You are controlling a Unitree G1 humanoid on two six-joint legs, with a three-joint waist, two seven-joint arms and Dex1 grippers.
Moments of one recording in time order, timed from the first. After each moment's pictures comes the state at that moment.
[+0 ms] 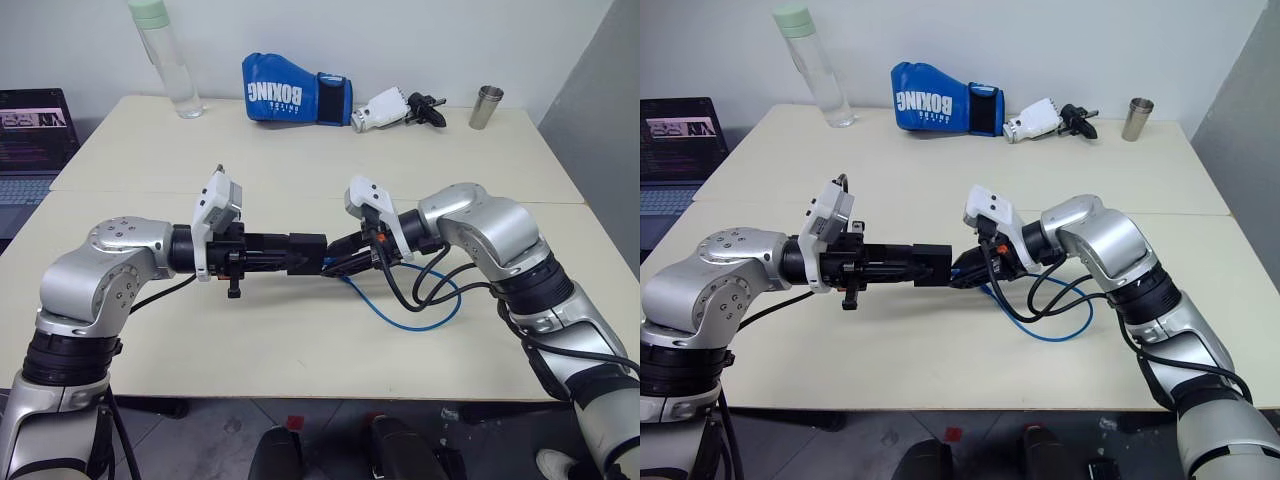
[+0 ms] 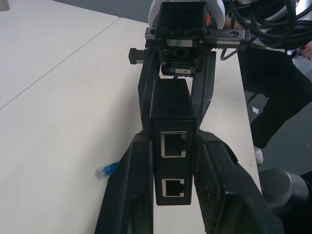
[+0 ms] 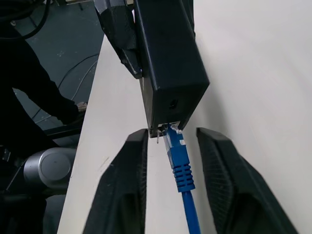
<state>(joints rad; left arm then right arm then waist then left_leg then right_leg) -0.55 0.83 0.03 -0.18 -0.66 0.71 -1.21 -1.03 -0.47 0.44 0.04 0.39 0.87 1.20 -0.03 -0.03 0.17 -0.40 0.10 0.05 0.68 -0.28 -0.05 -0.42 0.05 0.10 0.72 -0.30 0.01</state>
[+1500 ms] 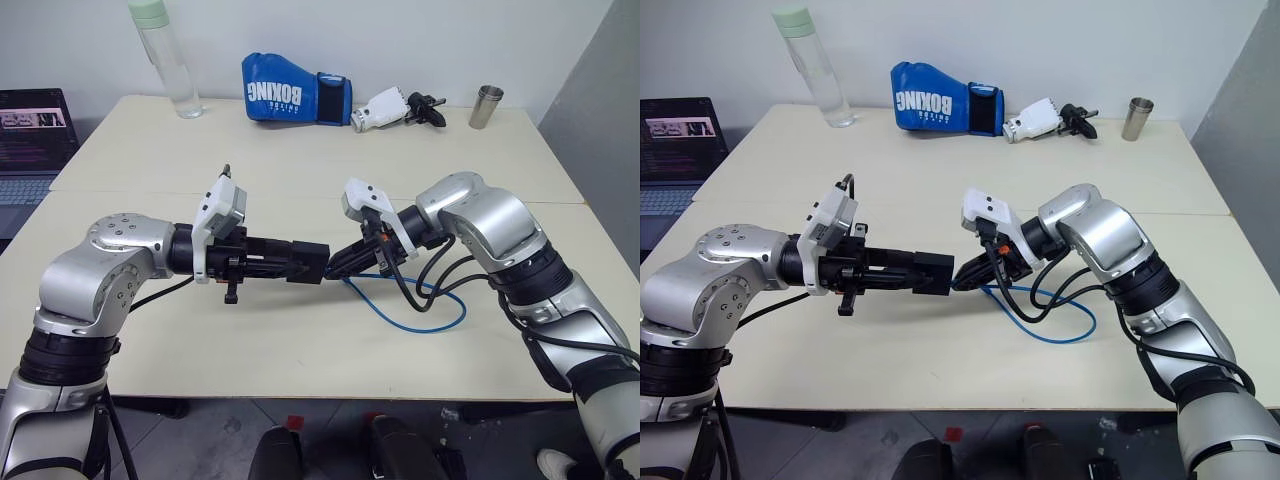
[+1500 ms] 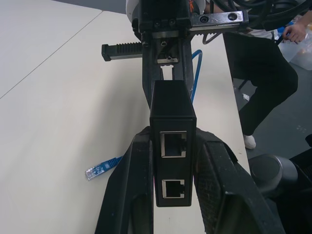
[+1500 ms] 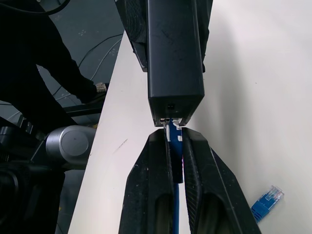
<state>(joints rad) -0.56 0.85 0.01 -0.19 -0.63 0.69 -1.28 -1.07 -0.48 0.47 0.09 0.34 0.86 1.34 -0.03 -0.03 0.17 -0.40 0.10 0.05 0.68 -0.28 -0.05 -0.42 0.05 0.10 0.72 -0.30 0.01</state>
